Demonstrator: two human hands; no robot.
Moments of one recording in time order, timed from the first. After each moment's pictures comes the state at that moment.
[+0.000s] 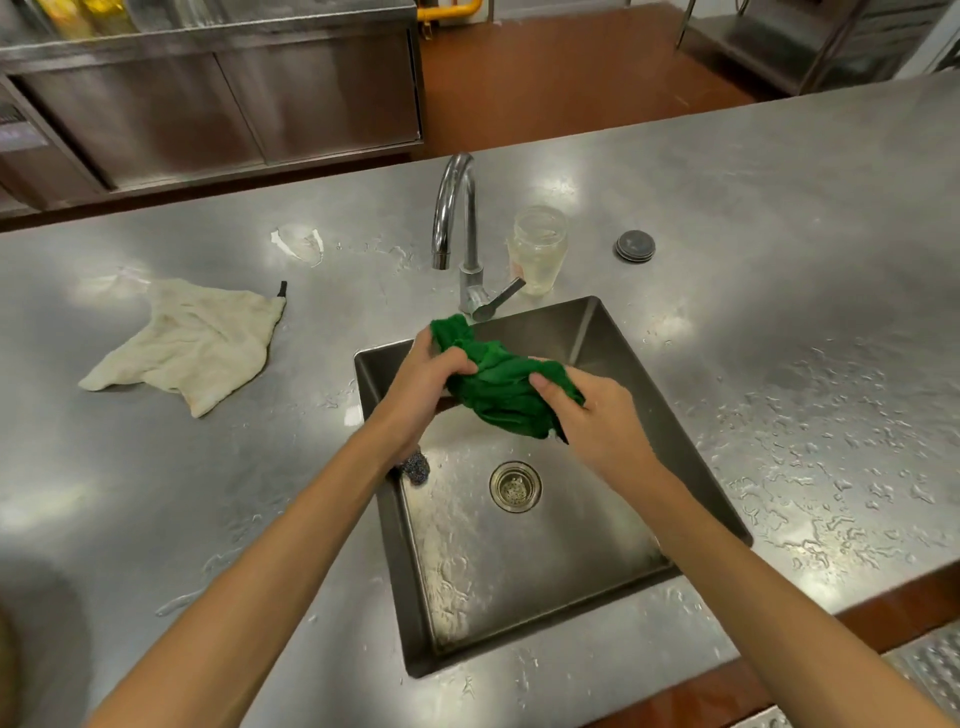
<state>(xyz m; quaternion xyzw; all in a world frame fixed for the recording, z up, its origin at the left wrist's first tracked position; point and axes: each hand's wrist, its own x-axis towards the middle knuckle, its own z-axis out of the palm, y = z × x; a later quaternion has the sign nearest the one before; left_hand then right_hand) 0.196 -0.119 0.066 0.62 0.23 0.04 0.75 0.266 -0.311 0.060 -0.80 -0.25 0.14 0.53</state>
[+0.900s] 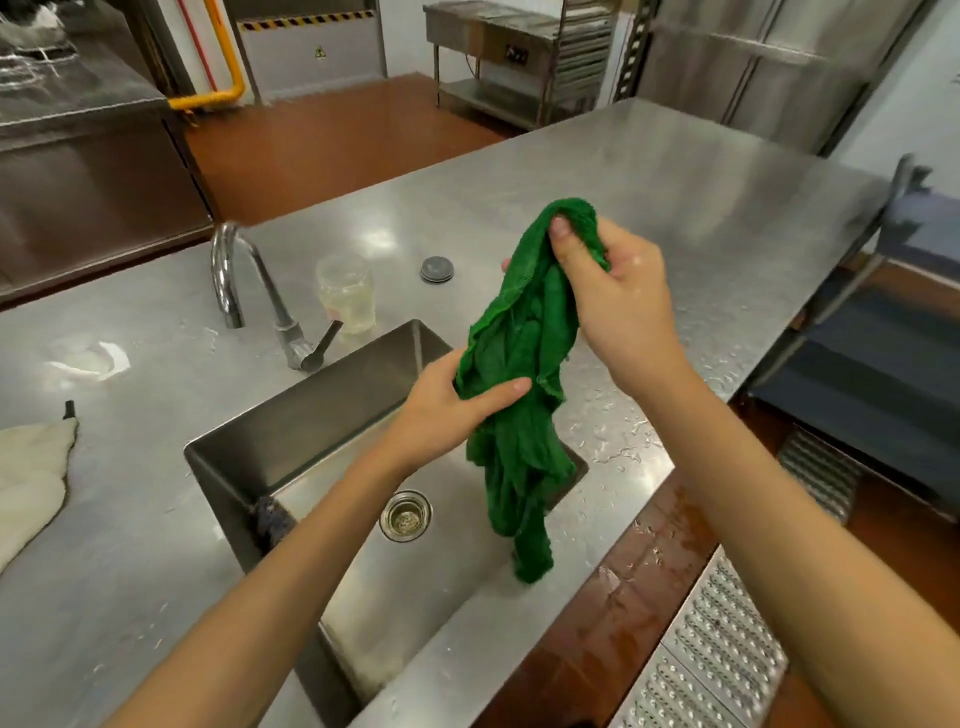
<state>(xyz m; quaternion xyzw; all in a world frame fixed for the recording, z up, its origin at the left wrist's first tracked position) 0.215 -0.284 0.114 0.75 -0.09 -0.04 0.66 0.249 -0.448 0.213 -0.72 -0.13 -0.13 0.67</state>
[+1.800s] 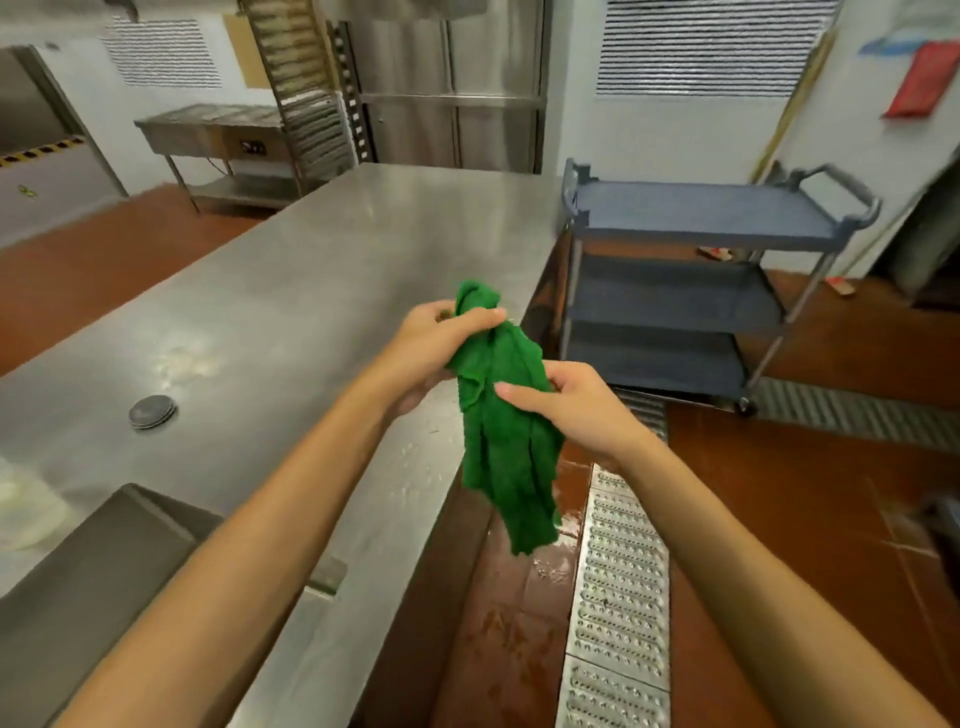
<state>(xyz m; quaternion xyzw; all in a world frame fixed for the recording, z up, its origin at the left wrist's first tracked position) 0.303 -0.686 0.206 0.69 -0.14 -0.23 0.67 0.201 -0.837 0.155 -0.75 0.05 -0.04 0.66</state>
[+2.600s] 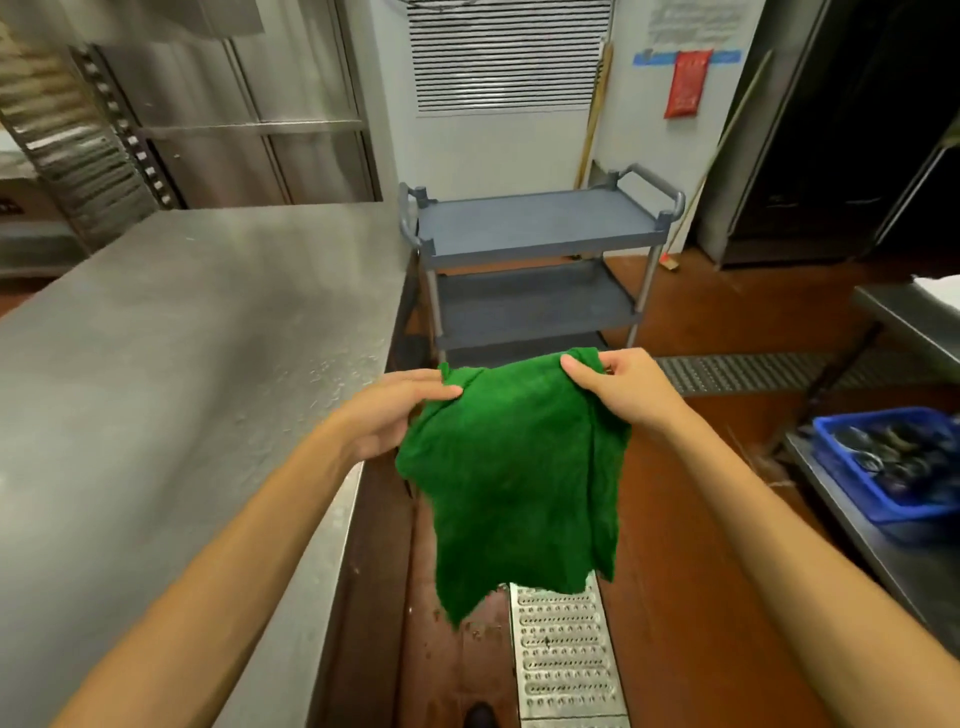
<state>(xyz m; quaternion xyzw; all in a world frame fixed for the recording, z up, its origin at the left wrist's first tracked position) 0.411 -0.886 0.150 0.65 -0.19 -0.48 0.55 0.223 -1.094 0.139 -0.82 0.31 -0.18 0.44</state>
